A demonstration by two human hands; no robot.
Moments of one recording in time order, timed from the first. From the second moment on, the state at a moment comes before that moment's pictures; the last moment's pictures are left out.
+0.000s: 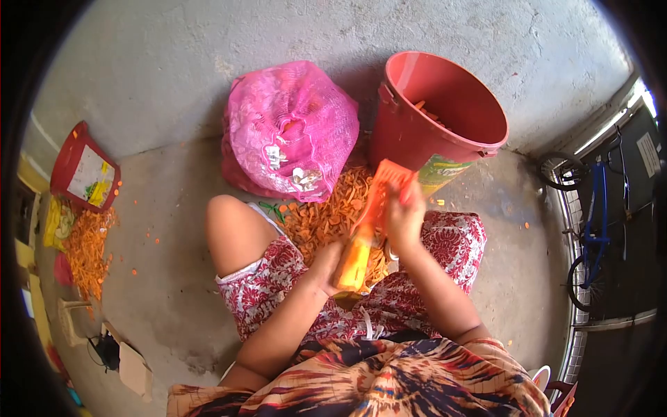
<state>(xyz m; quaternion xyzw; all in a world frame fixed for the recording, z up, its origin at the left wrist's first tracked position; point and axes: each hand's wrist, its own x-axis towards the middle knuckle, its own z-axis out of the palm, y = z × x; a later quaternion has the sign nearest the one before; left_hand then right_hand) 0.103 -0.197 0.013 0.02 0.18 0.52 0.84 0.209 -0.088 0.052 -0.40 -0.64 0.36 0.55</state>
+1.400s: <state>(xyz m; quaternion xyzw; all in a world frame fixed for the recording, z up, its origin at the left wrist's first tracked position) 0.102 -0.205 0.017 0.04 0.12 0.49 0.86 0.221 -0.027 0.058 -0.47 -0.63 0.27 0.56</state>
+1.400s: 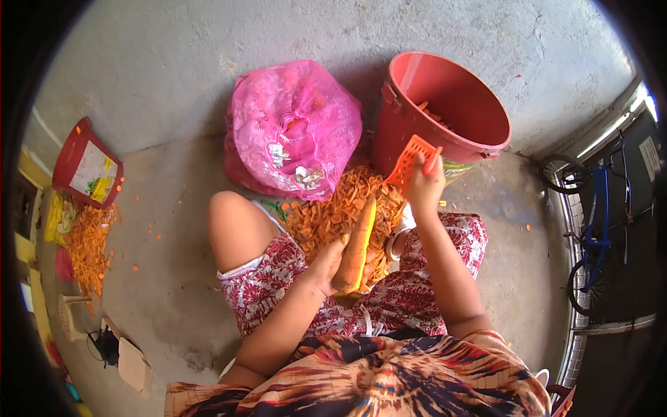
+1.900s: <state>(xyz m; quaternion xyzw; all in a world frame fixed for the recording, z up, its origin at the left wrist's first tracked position) 0.103 -0.187 0.031 -0.01 0.20 0.60 0.78 0.205 -0.134 0.078 -0.37 -0.67 0.46 0.46</state>
